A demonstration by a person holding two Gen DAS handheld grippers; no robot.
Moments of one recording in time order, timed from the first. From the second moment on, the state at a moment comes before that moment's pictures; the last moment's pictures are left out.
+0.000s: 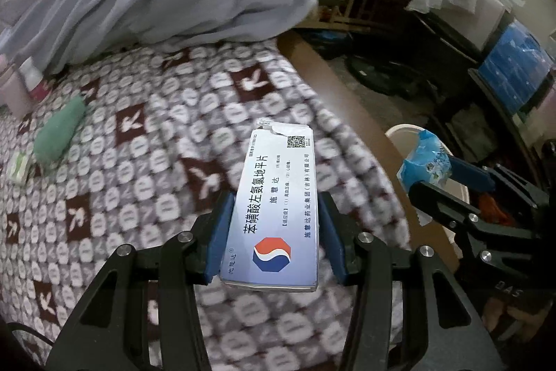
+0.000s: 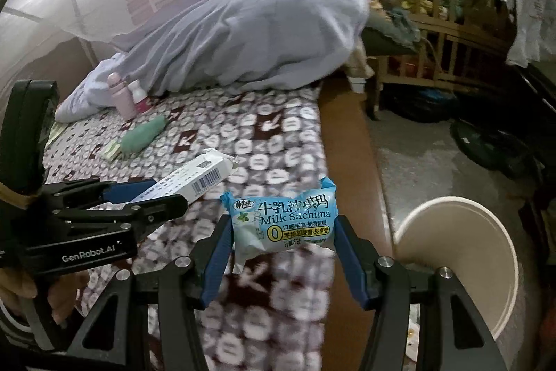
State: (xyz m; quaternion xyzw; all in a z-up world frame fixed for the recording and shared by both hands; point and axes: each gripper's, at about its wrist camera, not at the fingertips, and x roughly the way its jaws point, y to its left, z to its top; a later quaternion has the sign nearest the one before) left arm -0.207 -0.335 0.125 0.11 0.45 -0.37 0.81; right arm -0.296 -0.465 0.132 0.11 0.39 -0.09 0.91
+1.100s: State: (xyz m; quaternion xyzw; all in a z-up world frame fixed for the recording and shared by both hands) left arm -0.254 -0.455 0.117 0.15 0.45 -0.44 0.76; right arm -0.368 -0.565 0.110 0.17 0.40 -0.20 0.88
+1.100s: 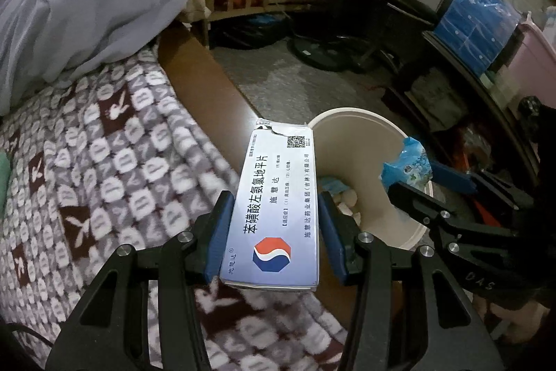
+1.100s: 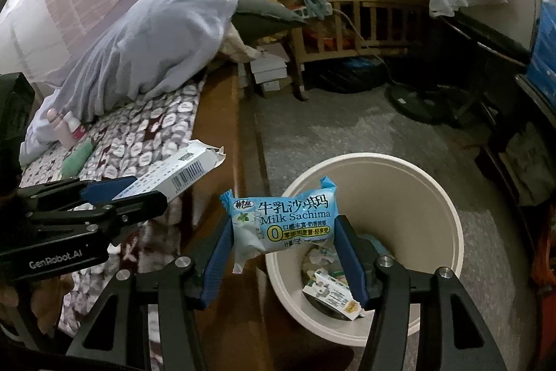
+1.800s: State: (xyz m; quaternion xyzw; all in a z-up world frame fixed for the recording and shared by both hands) left arm -0.263 -0.482 0.109 0.17 0.46 -0.46 0.74; right arm -0.384 -0.587 0.099 0.19 0.41 -0.22 0.87
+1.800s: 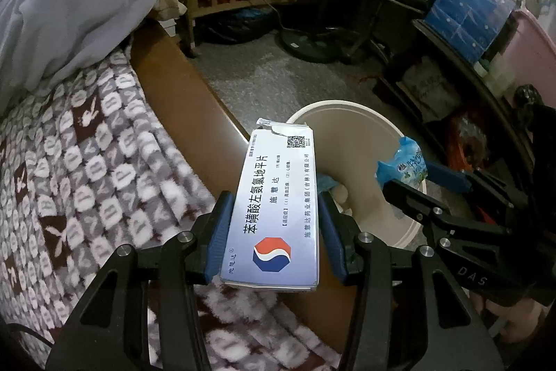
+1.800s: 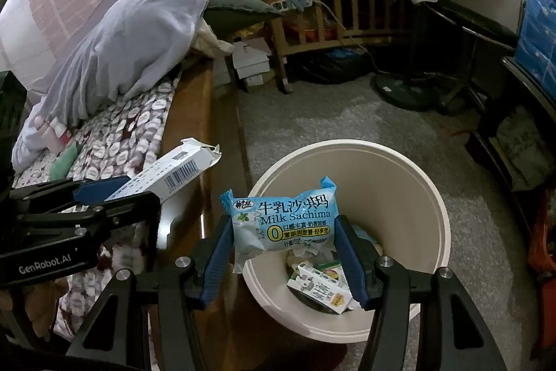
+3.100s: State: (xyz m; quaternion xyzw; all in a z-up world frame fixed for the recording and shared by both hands) left arm -0.273 -0.524 0.102 0.12 0.50 -0.52 0.68; right arm -0.415 -0.635 0.078 0.24 0.42 -0.29 0.83
